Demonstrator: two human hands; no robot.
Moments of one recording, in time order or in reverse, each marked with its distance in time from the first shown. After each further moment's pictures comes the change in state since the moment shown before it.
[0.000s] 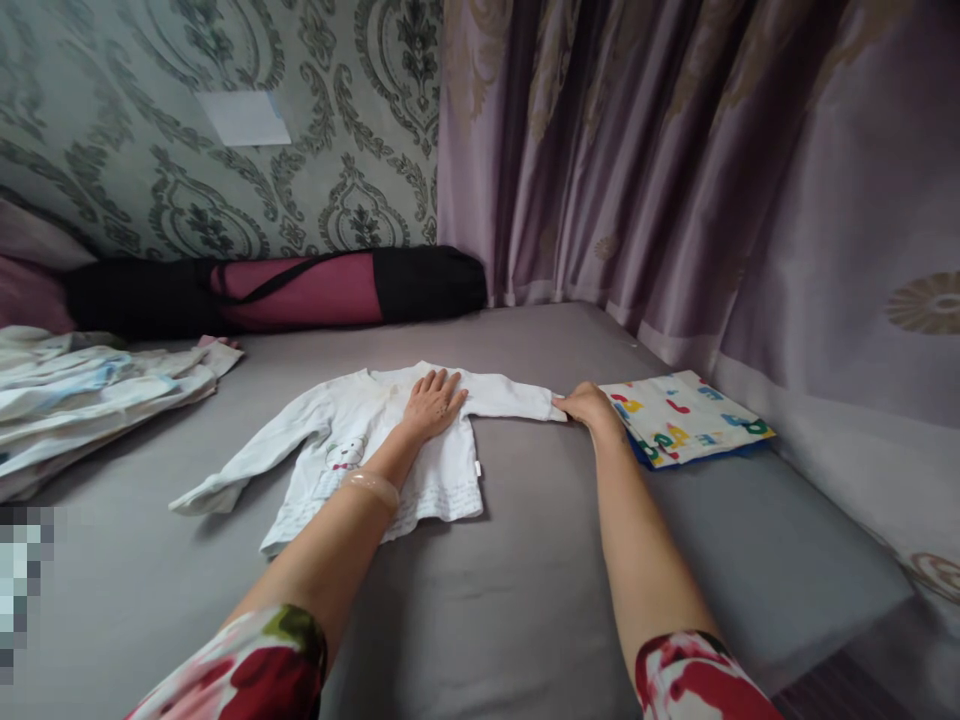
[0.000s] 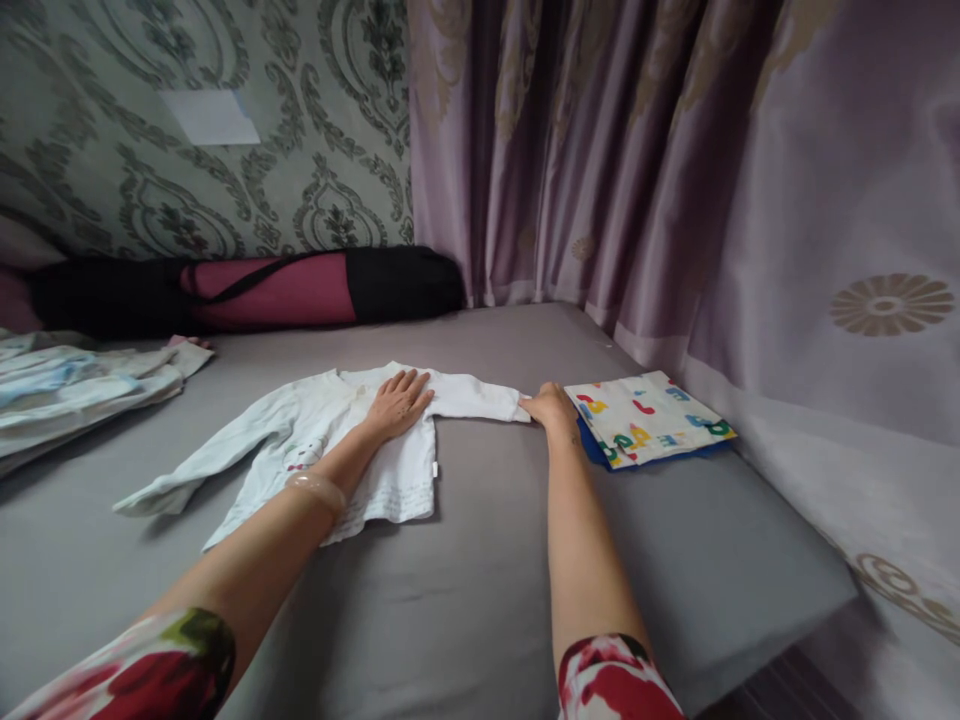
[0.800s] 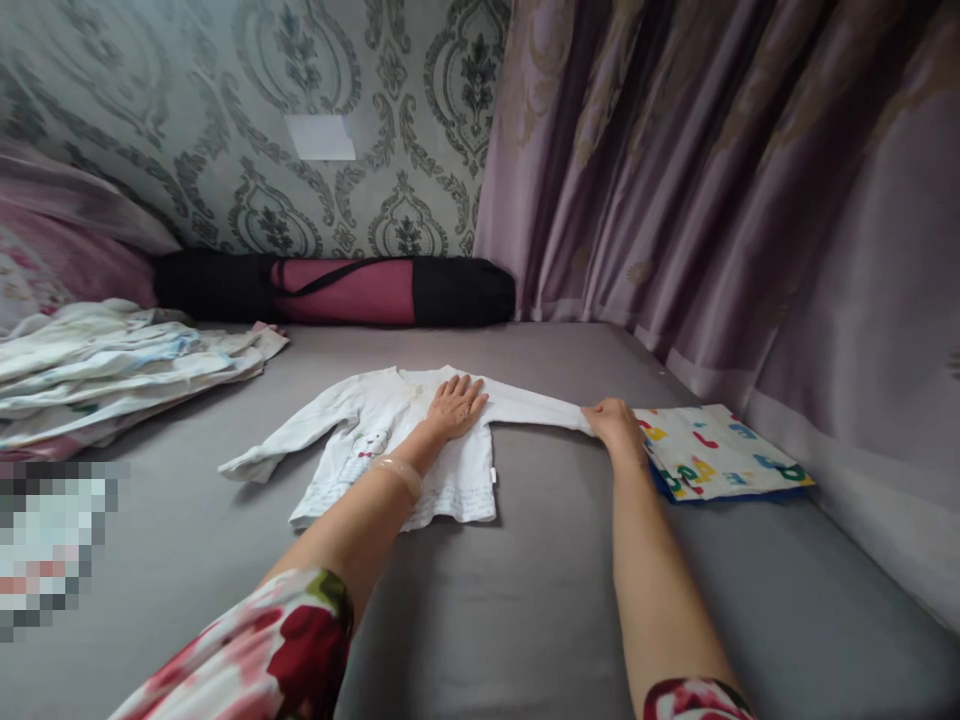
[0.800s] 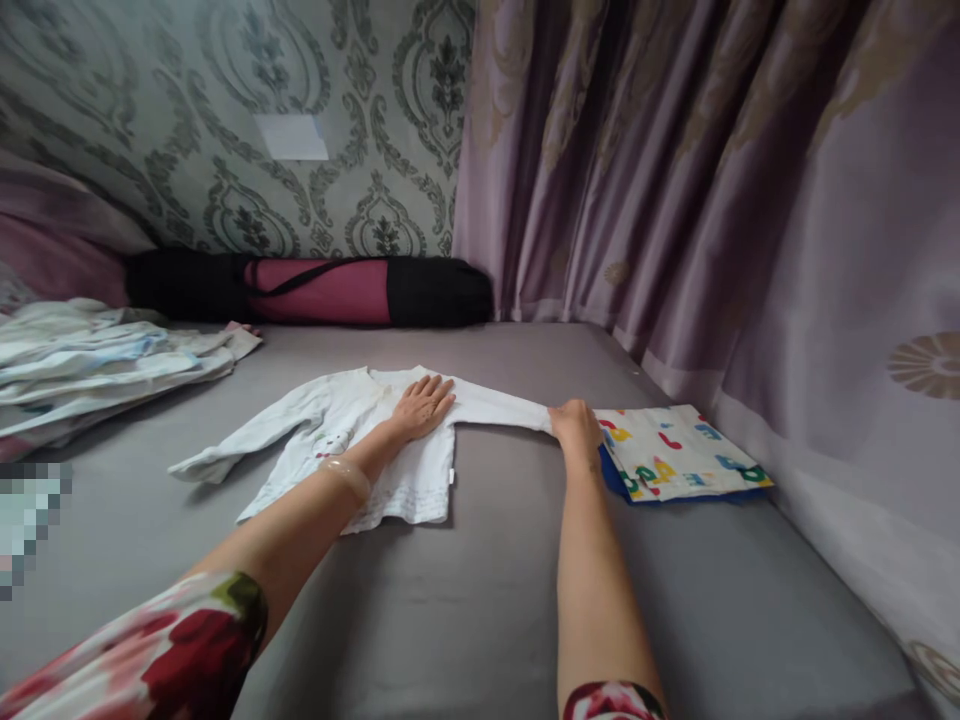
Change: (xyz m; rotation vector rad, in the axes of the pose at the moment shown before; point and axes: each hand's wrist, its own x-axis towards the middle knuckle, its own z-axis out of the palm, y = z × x) left_hand 0.000 0.002 -0.001 -0.015 -0.001 -0.018; right_hand -0.009 -0.007 -0.005 0.031 0.078 0.049
